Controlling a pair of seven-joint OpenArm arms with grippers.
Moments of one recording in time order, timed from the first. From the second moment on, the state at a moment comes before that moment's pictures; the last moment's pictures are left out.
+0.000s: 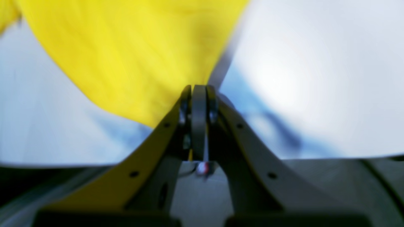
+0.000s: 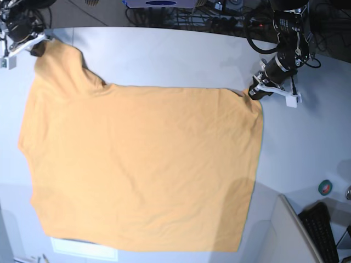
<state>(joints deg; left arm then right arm) 12.6 -8.6 -25.5 68.7 -41.6 -16.8 37.6 -23.8 -2.0 49.7 86.4 17.5 40.3 -43.7</state>
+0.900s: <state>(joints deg) 12.9 -10.4 -25.8 68.7 -41.3 -16.6 37.8 -11.6 0.9 57.6 76.9 17.6 40.1 -48.8</state>
